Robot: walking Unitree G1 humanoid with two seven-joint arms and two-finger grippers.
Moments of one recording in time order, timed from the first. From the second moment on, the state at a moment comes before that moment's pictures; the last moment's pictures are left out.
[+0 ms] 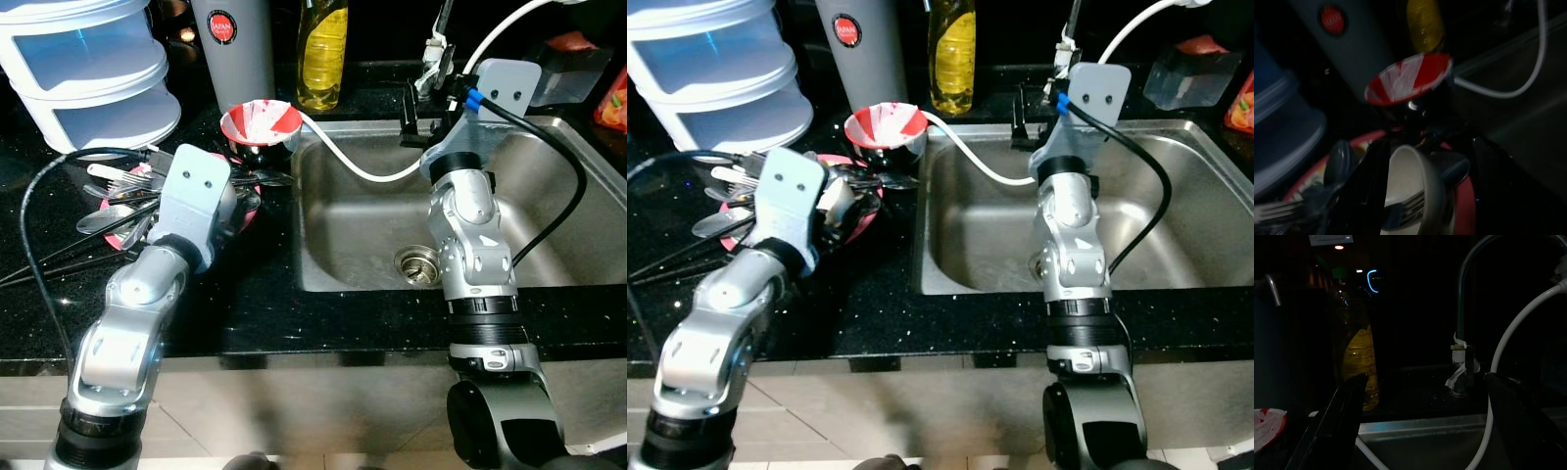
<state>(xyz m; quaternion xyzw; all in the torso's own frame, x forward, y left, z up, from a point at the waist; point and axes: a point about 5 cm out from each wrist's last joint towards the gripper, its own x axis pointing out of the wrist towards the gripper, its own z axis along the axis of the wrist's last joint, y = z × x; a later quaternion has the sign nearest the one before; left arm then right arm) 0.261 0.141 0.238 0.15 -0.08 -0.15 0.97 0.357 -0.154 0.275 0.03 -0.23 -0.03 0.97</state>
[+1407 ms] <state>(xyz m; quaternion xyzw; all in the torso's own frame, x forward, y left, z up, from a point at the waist) 0.219 0.206 0.193 0.62 -0.03 -0.24 0.75 0.366 -0.131 0.269 0.04 -0.22 0.02 0.98</state>
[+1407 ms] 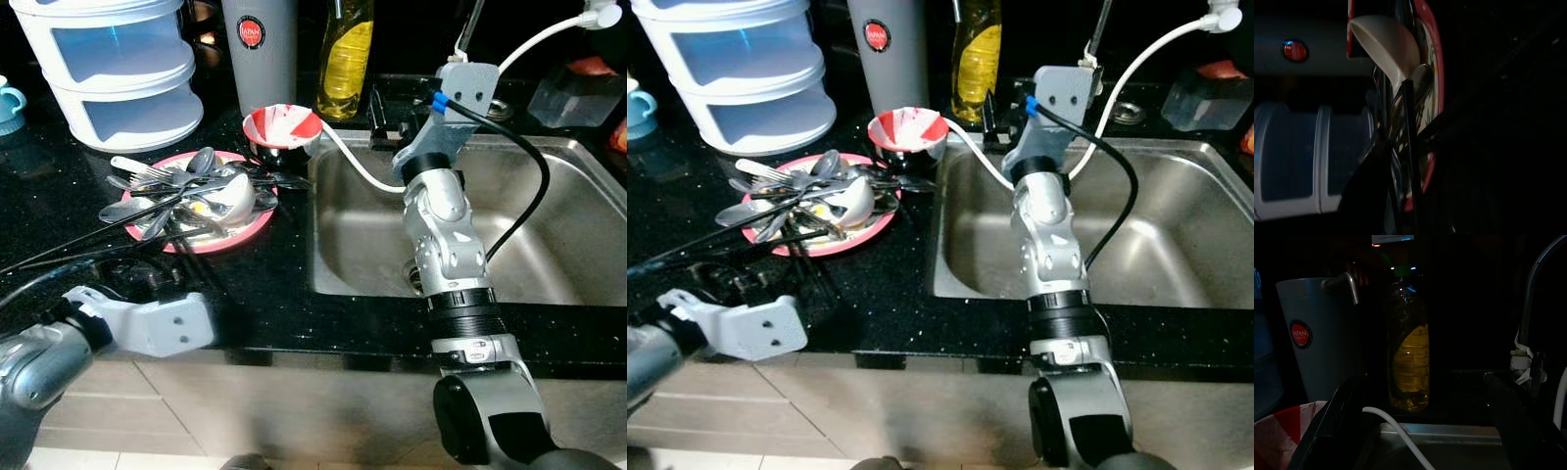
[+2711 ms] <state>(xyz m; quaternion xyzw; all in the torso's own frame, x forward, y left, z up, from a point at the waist) 0.287 0.152 0.264 0.42 -0.24 -0.23 0.85 0.364 -0.140 0.270 0.04 -0.23 -0.01 0.97</state>
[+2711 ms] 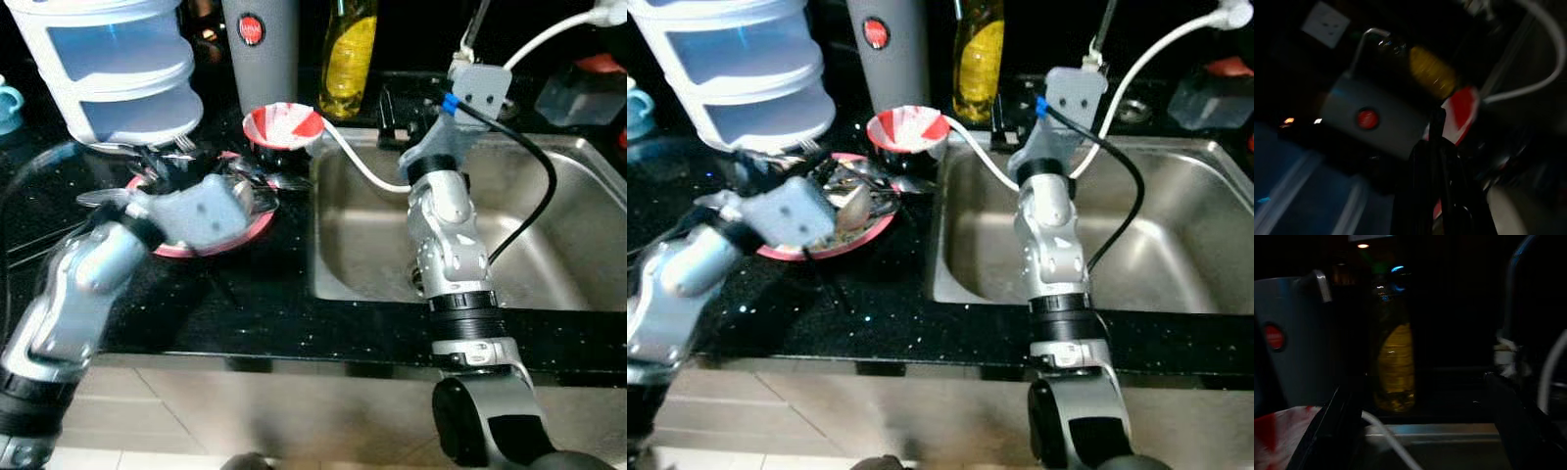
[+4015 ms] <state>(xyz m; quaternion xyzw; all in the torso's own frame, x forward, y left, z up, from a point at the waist) 0.344 0.065 0.298 0.02 -0.08 -0.30 0.95 0.342 -0.203 0.285 0.00 -0.26 -0.13 0.96</state>
